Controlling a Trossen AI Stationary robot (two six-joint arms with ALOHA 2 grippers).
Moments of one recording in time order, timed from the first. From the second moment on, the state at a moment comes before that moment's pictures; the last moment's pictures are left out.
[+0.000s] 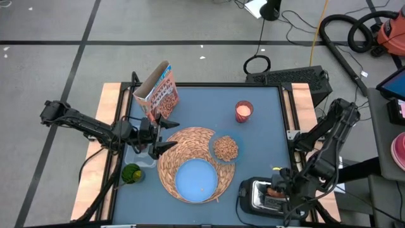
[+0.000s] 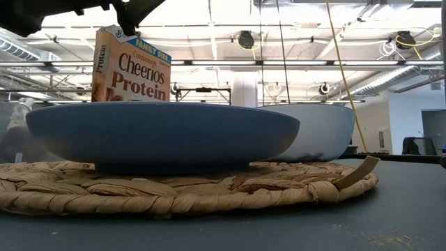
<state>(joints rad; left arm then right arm) -0.23 1.03 0.38 0.94 -0.22 -0.16 0.97 1.29 1.21 -0.99 -0.03 1.30</state>
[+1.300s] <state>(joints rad) -0.23 1.03 0.38 0.94 -0.22 -0.16 0.97 1.21 1.16 -0.96 -0.03 1.35</state>
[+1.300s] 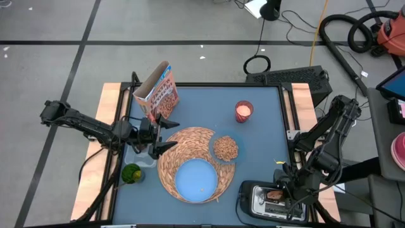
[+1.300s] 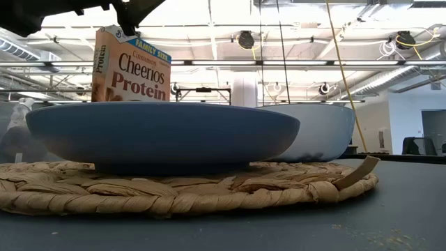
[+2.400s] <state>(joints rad) -0.23 1.03 0.38 0.94 -0.22 -0.16 0.95 1.00 1.16 -0.97 0.11 1.40</state>
